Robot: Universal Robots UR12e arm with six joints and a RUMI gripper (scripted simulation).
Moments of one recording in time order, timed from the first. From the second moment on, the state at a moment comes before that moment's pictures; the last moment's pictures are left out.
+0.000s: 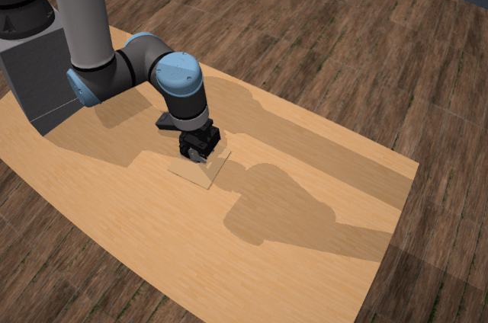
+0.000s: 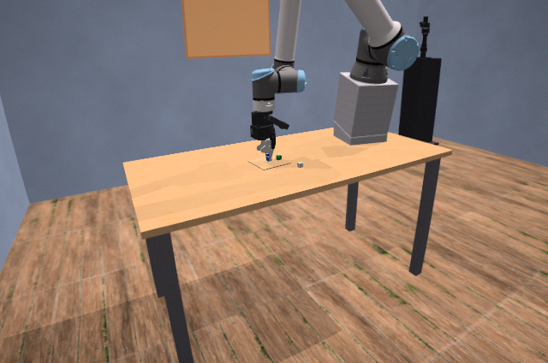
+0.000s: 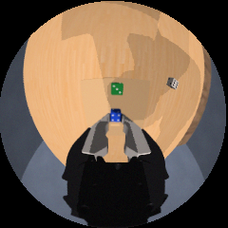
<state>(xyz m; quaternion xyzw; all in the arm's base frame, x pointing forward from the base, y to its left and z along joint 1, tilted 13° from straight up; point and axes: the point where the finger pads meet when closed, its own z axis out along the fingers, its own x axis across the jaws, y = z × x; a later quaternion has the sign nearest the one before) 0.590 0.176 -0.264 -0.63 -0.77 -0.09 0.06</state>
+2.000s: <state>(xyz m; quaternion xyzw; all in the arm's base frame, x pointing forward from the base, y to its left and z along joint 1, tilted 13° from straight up) 0.590 0.177 -0.268 -0.63 -0.77 -0.09 0.06</state>
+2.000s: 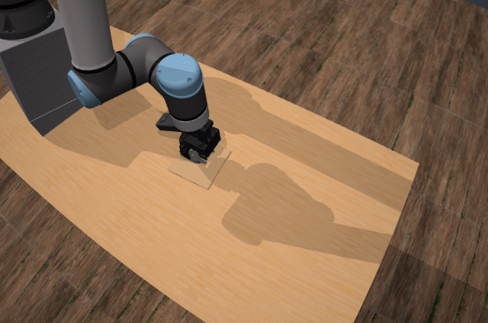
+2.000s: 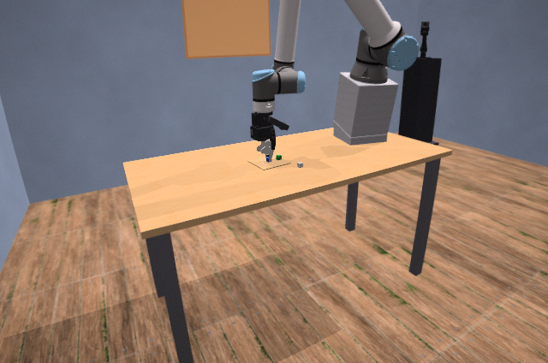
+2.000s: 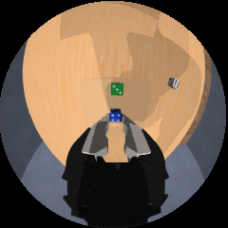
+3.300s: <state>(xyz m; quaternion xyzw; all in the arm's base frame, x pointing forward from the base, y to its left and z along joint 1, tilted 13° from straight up) 0.589 0.172 -0.246 -0.63 -0.77 -0.09 0.06</state>
